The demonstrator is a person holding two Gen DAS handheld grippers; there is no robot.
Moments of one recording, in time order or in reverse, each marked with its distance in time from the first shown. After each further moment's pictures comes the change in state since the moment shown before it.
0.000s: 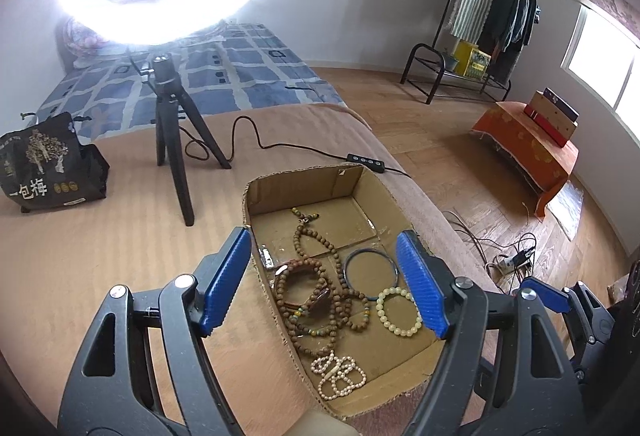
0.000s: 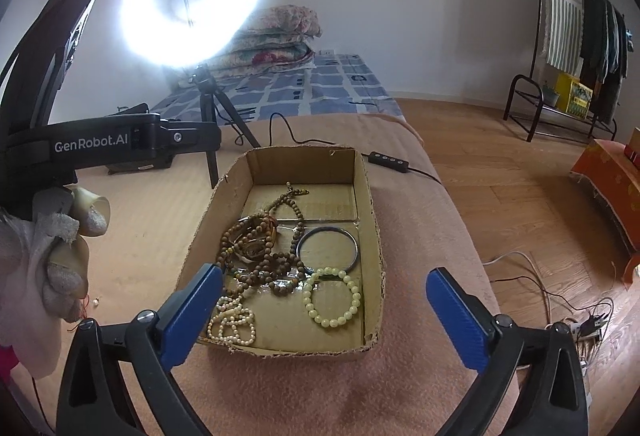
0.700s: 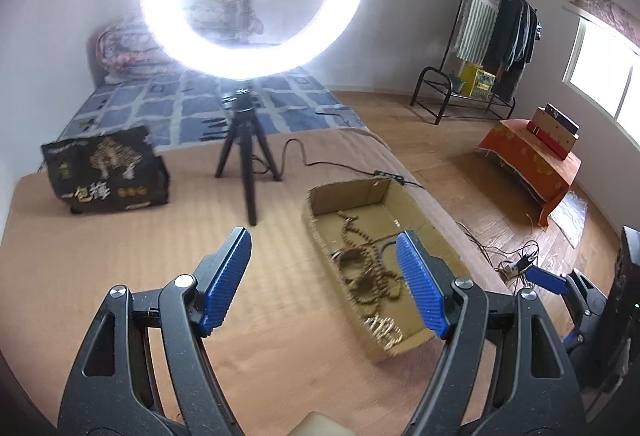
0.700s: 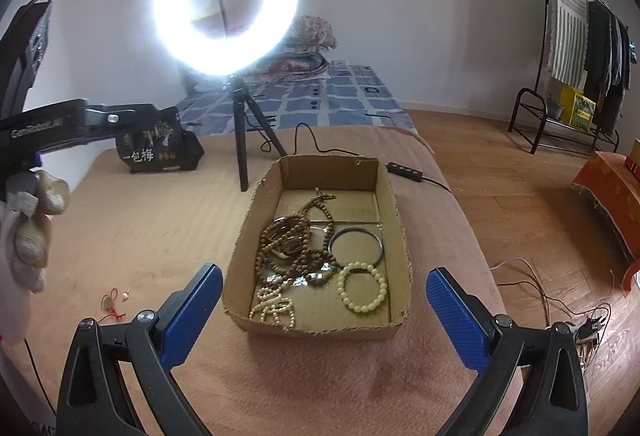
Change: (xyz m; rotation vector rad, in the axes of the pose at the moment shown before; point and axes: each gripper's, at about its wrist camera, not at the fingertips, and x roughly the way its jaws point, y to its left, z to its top) left arm -0.097 0.061 -0.015 -0.017 -0.071 0.030; right arm -0.038 0.035 -0.006 -0.035 -0.028 0.018
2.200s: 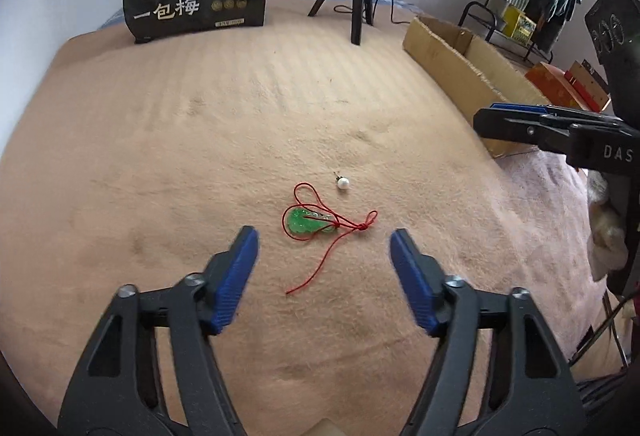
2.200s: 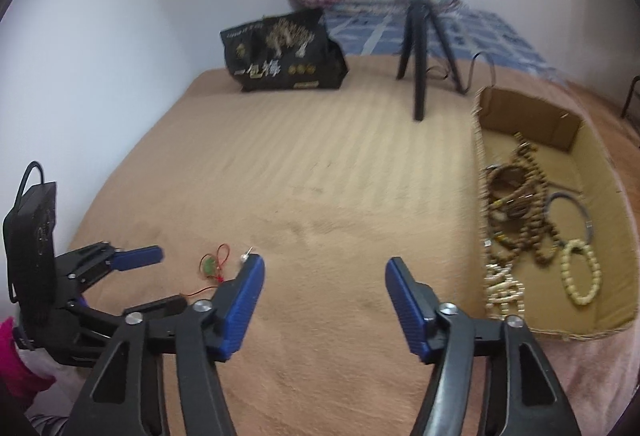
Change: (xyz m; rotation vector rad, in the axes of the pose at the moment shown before) left arm -0.007 0.113 -0.193 -0.047 0.243 0.109; right arm 0.090 0.145 -0.024 -0.124 0.243 0.378
